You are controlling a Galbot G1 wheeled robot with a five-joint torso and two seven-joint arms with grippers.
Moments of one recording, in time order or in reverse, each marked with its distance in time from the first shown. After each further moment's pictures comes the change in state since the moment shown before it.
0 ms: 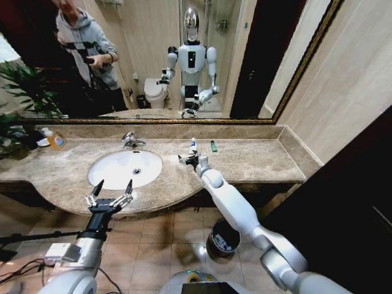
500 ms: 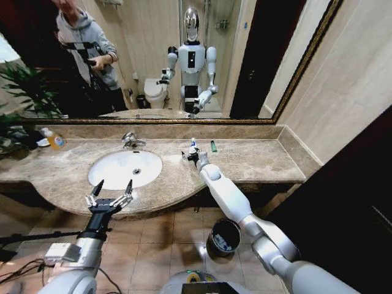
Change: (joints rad) left arm 0.000 0.000 0.000 0.000 0.000 0.000 0.000; right arm 0.083 0.051 0.063 -0.218 -0.078 0.081 -0.038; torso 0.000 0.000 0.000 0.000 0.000
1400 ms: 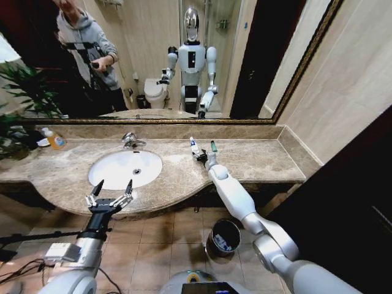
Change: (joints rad) left arm 0.000 0.000 0.000 0.000 0.000 0.000 0.000; right arm -0.014 -0.041 0.069 -0.023 -0.015 -0.012 -0.041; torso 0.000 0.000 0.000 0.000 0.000
